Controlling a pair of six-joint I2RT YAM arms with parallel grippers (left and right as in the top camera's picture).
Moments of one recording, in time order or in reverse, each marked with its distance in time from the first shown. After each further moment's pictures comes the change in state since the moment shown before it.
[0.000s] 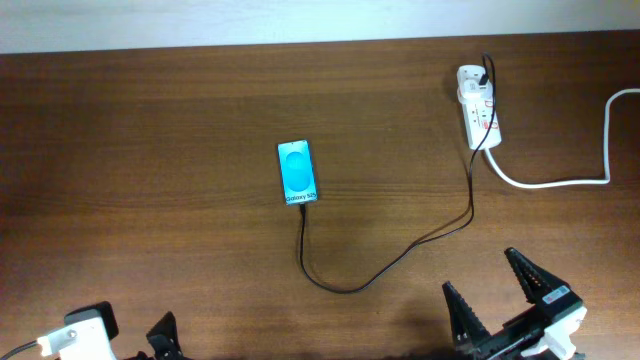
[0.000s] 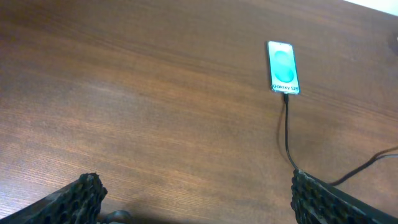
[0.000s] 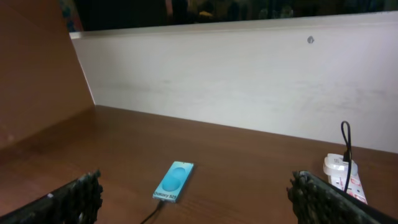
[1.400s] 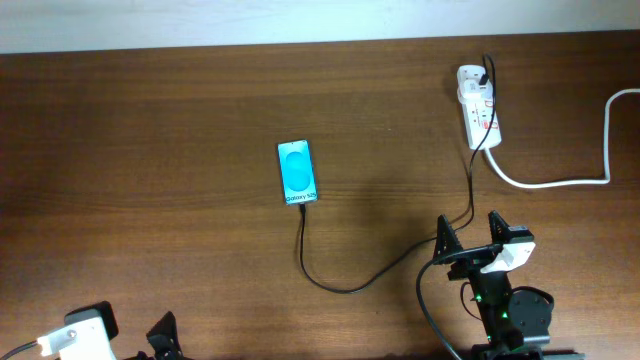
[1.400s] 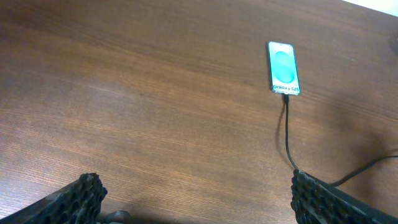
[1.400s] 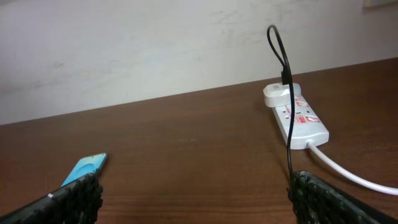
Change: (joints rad) left arm 0.000 0.000 0.000 0.000 -0.001 0.000; right arm 0.138 0.000 -0.747 0.675 0.459 0.156
